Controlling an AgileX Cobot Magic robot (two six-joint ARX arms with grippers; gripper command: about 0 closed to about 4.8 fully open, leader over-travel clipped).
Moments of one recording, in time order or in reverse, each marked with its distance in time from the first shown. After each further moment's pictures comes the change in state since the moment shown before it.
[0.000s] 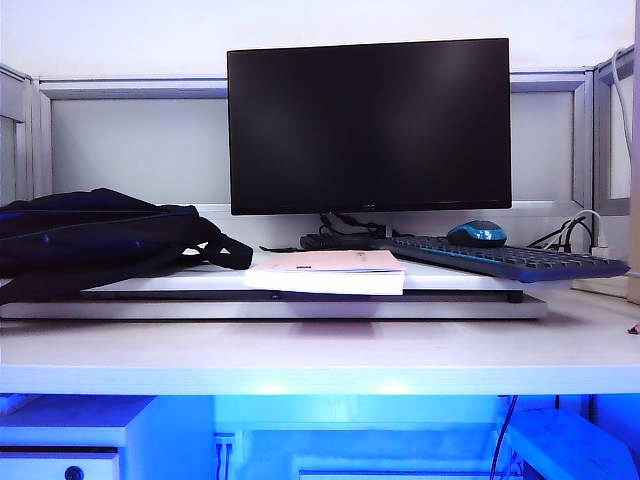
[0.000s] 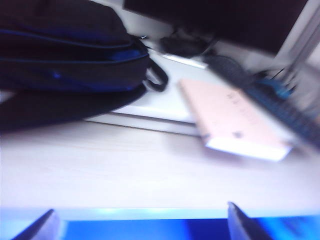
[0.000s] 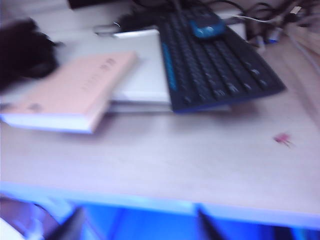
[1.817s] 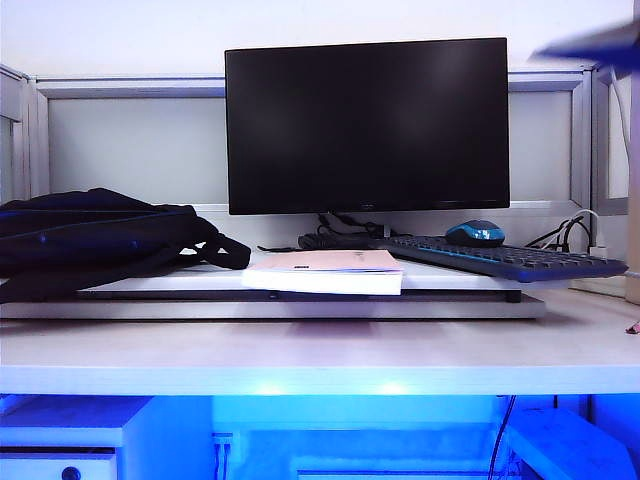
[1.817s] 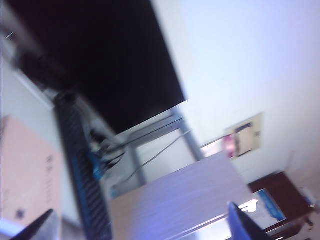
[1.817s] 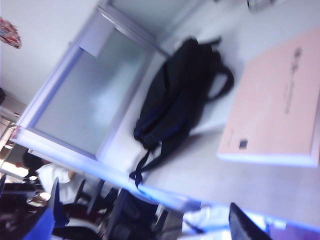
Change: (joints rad) left arm 0.000 0.509 0.345 0.487 0.166 -0.950; right arm 0.001 0.793 0.506 0.346 -0.522 0.710
